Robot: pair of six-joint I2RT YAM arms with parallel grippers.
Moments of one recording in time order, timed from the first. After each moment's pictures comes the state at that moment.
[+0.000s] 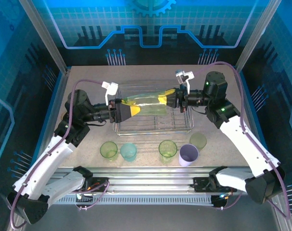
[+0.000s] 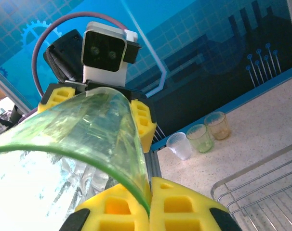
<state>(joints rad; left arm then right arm) -0.42 0.94 0.98 -0.02 0.91 -0.83 0.39 1.18 1.17 -0.10 -1.08 0.43</state>
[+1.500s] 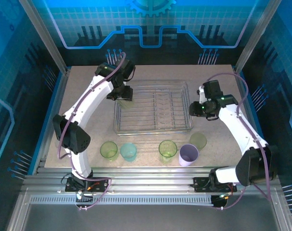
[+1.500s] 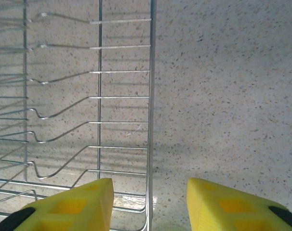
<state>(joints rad) -0.43 1.86 1.98 -1.42 -0.18 -0.40 0.18 1.38 1.16 -0.90 -0.10 0.22</state>
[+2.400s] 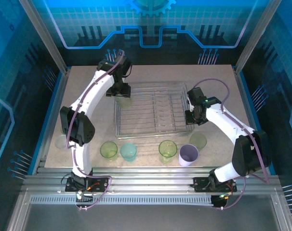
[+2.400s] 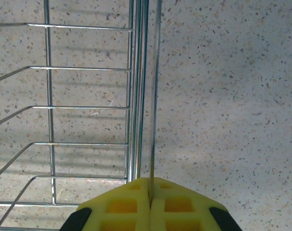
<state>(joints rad) -0.34 2.00 2.06 -1.41 -0.14 -0.37 0.31 1.47 1.08 -0.89 0.10 0.23</state>
